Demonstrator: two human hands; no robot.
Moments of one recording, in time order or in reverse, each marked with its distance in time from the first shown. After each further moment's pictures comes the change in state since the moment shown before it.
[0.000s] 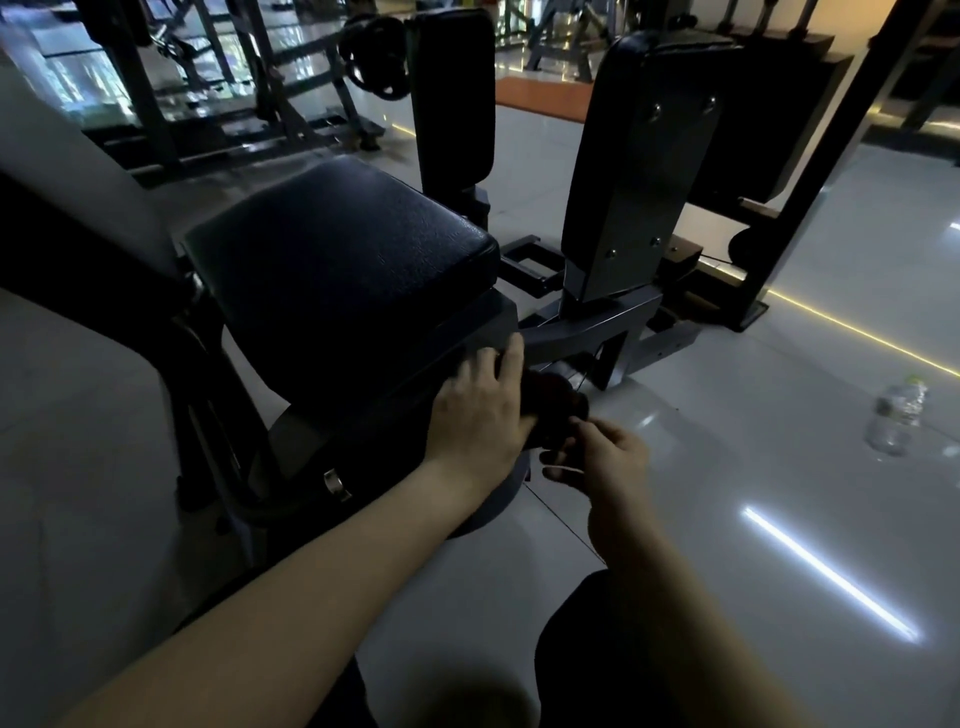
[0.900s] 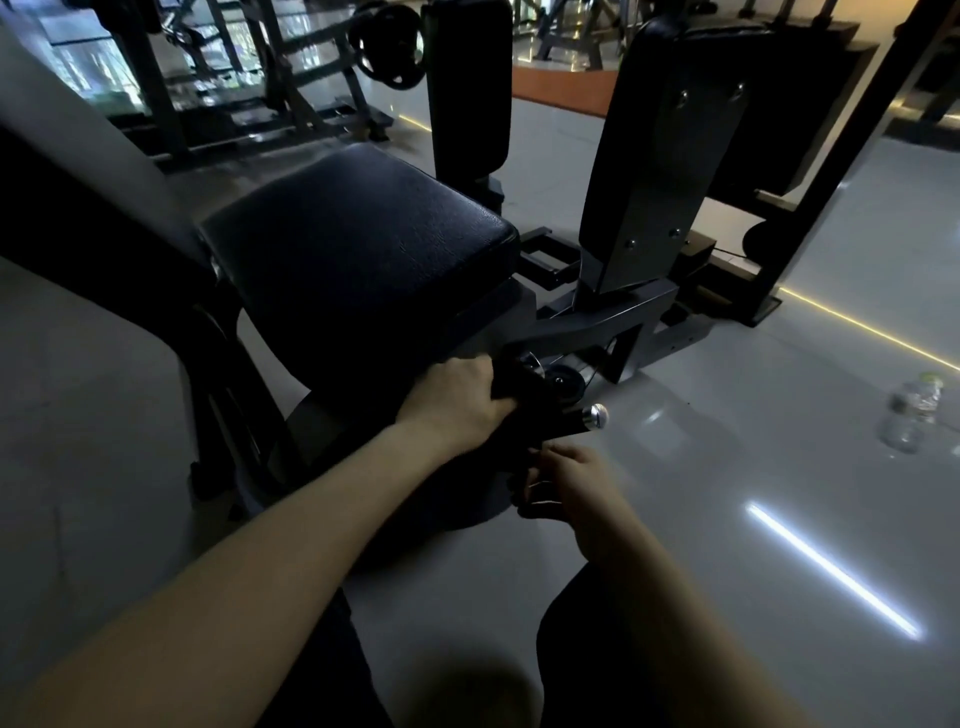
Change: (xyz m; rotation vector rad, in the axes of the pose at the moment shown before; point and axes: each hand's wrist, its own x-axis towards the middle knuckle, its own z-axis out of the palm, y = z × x) left_hand 0.013 -0.043 -0.018 -0.172 -0.336 -0.171; right_hand -0.003 0.029 0.016 -0.269 -0.267 0.188
